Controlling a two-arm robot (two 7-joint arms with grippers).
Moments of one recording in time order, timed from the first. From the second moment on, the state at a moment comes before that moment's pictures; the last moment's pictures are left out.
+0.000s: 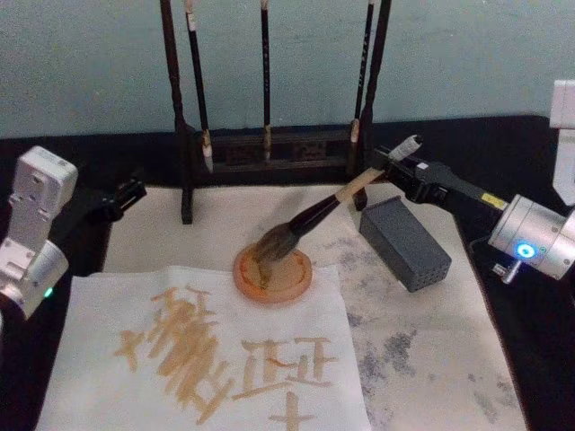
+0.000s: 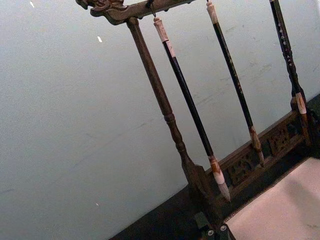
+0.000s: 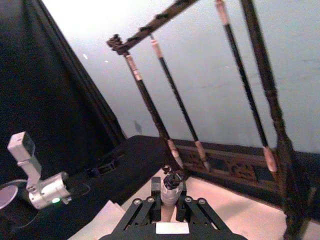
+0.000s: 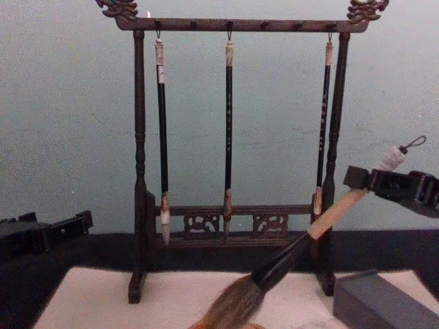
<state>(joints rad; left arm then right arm) -0.20 0.60 0.45 -1.41 -0.25 -0.12 0.03 0.32 0.57 -0.46 -1.38 1.03 0.13 0.65</state>
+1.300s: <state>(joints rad) -0.20 0.60 0.45 -1.41 -0.25 -0.12 0.03 0.39 0.55 -0.50 -1.19 1.14 0.21 0.65</state>
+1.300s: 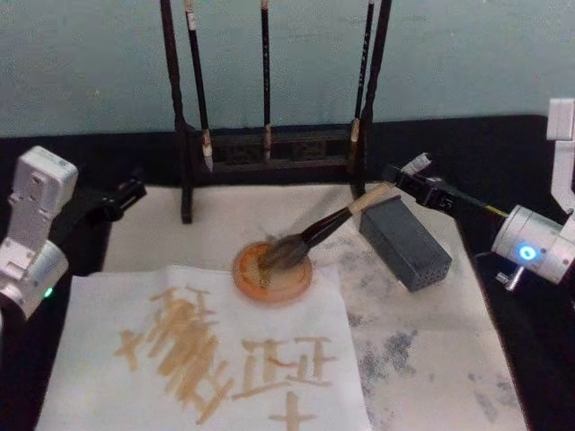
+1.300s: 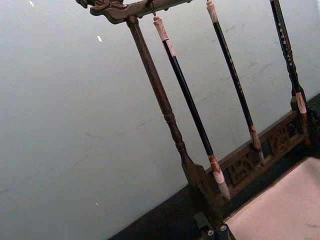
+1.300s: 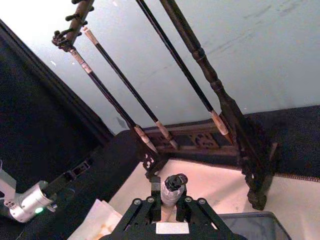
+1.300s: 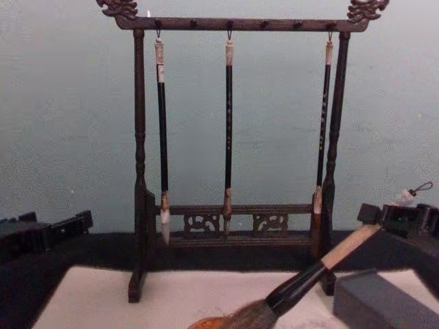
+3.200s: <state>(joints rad) -0.20 0.60 0.45 -1.41 -0.25 -0.12 0.03 0.40 0.55 -0.49 -1.11 1.16 0.24 0.59</state>
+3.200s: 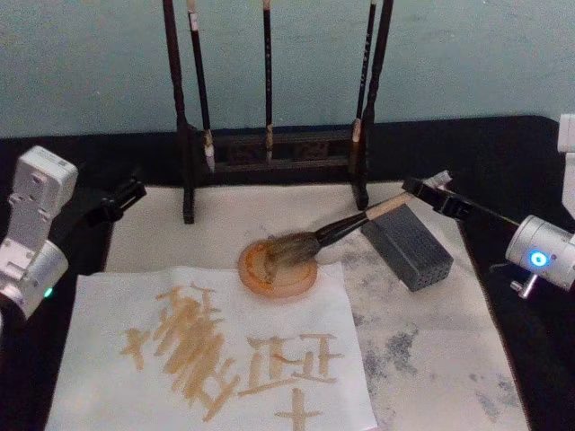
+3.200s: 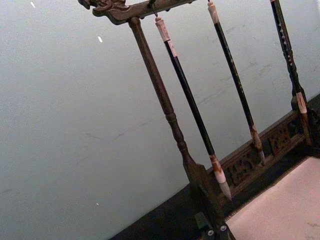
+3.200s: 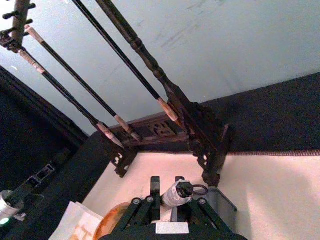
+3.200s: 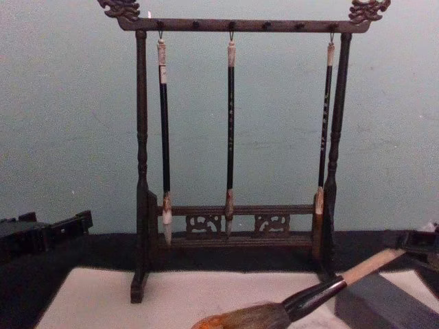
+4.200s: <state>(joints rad) -0.20 0.60 0.45 -1.41 -0.25 -0.12 0.03 0.40 0.55 -0.49 -1.10 1.13 0.25 0.57</state>
